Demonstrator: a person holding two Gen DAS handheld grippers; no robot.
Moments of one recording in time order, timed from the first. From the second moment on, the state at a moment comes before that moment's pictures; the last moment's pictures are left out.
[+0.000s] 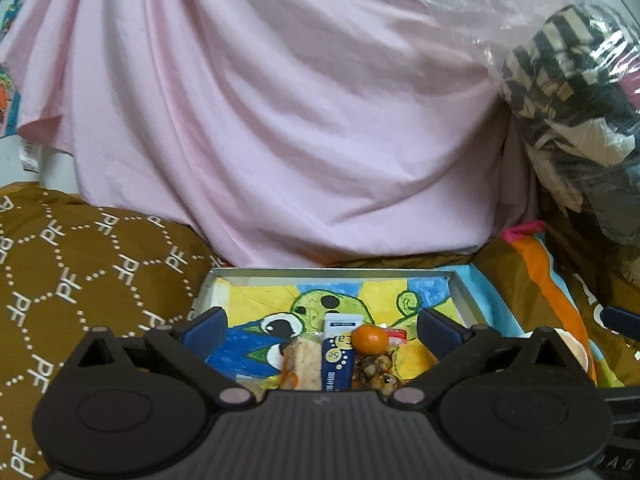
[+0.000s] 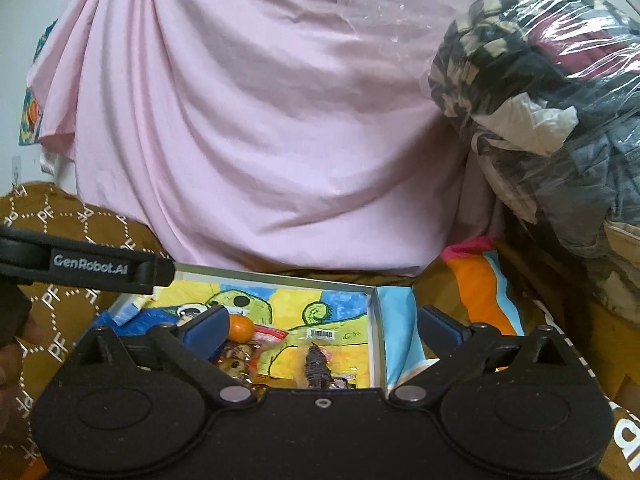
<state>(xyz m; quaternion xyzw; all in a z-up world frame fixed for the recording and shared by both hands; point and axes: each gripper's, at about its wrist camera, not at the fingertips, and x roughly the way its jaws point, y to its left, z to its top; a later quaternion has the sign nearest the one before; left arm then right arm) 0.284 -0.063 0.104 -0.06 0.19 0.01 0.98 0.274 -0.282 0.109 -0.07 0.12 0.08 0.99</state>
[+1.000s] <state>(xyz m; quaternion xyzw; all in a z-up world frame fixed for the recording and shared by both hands) 0.174 -0.033 0.100 -0.07 0.19 0.06 0.98 0.169 -0.282 0.117 0.00 0.12 0.07 0.99</state>
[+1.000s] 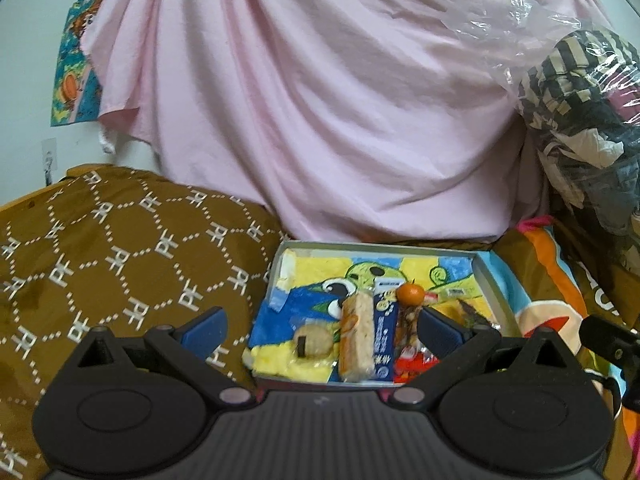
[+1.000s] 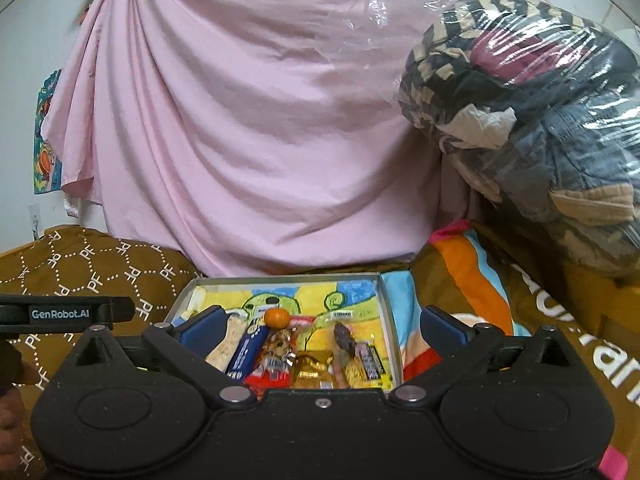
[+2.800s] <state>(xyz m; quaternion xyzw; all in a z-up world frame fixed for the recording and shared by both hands) 0.080 0.001 -0.016 -0.03 0.27 0.05 0.96 0.088 -0.246 0.001 -0.04 0.21 0.09 0.97</state>
